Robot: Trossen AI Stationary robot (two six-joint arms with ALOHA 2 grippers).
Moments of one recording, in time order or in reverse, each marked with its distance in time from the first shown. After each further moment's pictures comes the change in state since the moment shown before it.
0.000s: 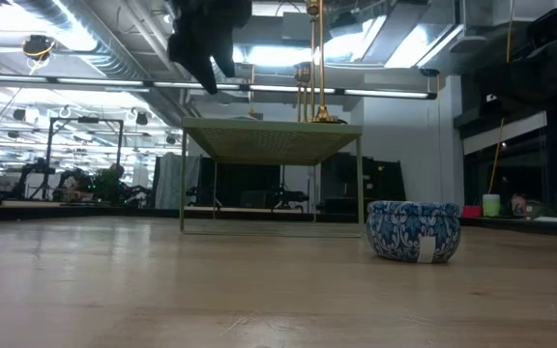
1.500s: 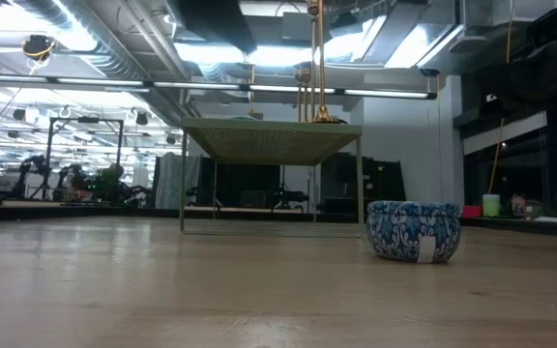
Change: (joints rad) left arm -0.458 0.133 0.000 0.292 -0.080 -0.102; right arm 0.000 0.000 0.000 0.000 0.000 0.000
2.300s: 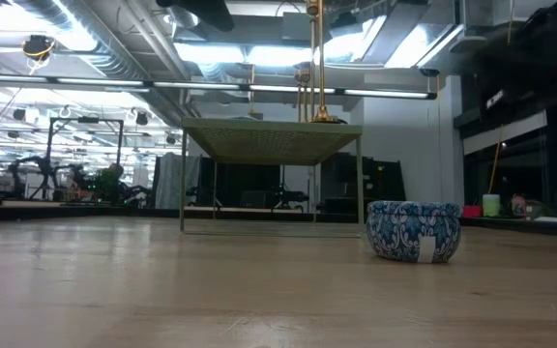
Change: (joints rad) left arm -0.145 0.000 0.000 -0.038 -0.146 -0.099; right arm -0.001 0.003 0.001 0.103 0.068 0.364
